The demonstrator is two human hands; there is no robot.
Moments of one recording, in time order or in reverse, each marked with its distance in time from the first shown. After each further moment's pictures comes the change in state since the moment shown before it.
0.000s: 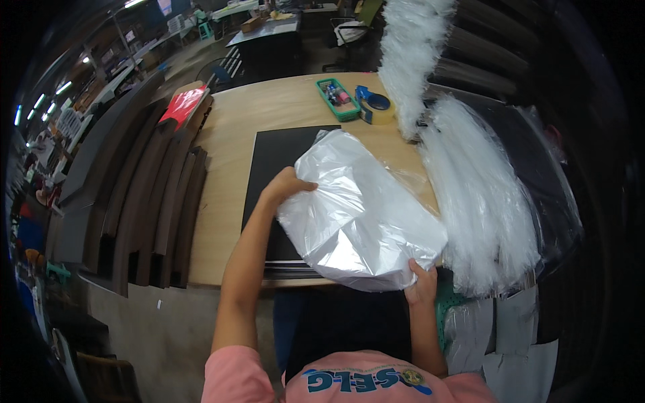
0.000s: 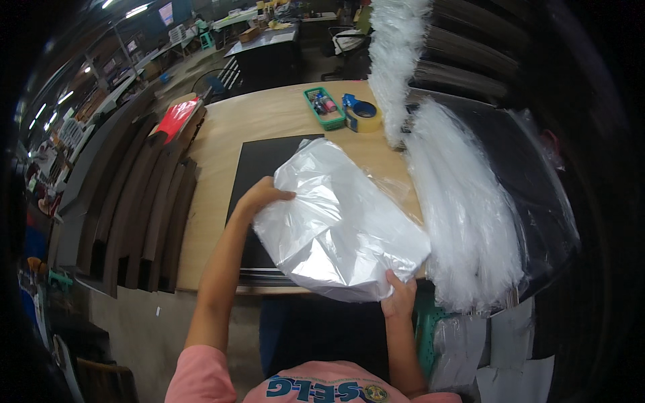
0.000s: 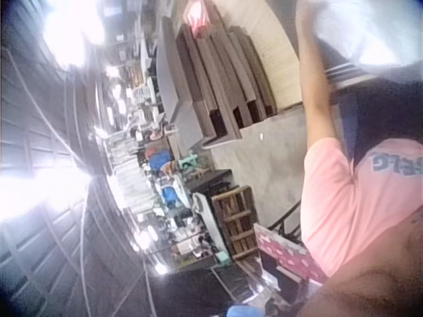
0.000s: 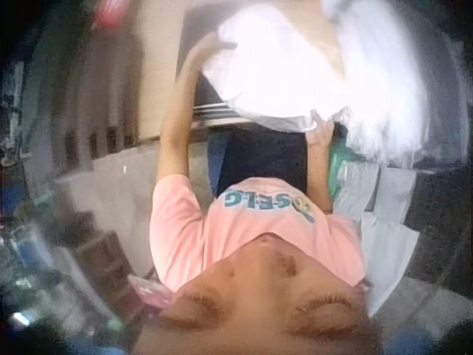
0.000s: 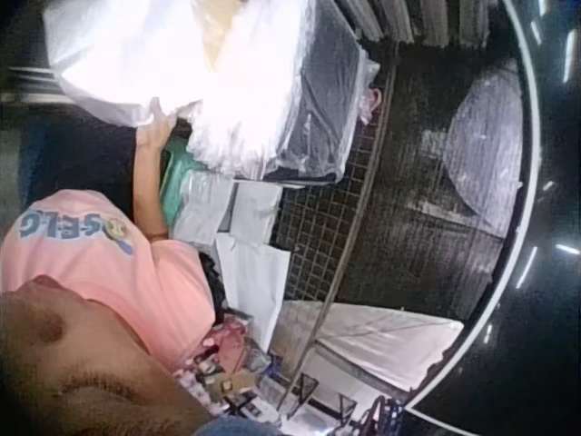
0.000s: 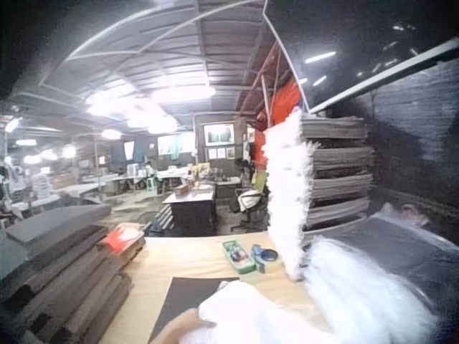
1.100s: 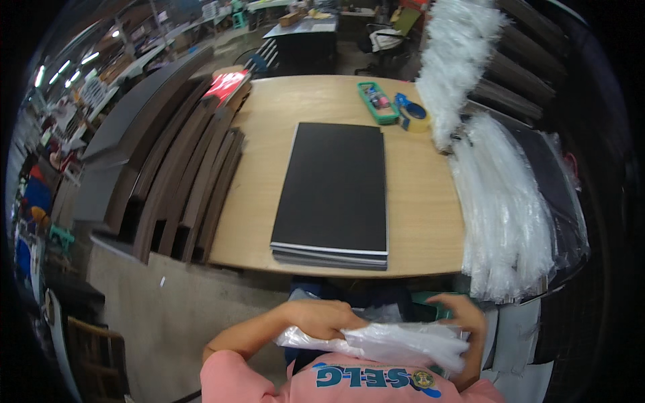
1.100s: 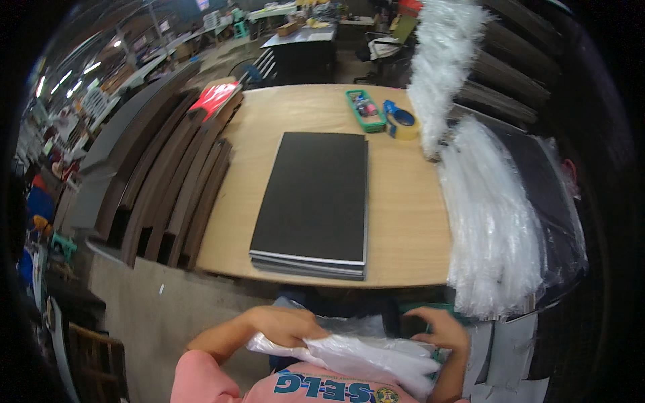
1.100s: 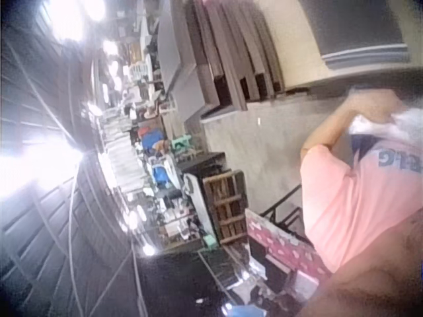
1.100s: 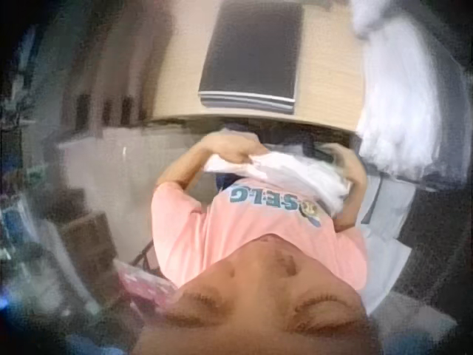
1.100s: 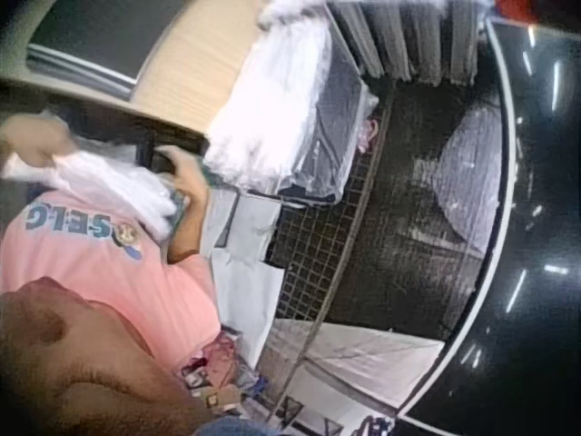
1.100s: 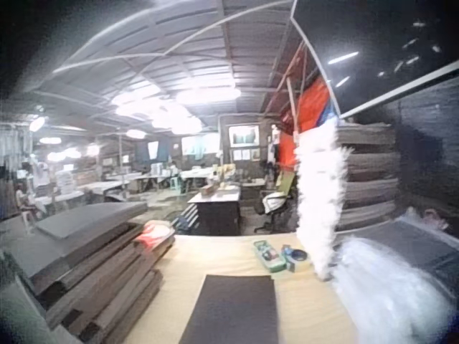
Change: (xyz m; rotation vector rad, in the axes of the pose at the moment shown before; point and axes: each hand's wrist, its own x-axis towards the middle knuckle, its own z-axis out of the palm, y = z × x) left_hand -0.265 0.035 0.066 0.011 -0.990 0.711; right_hand -0.056 -0.116 0.001 -1.665 -1.054 0.083
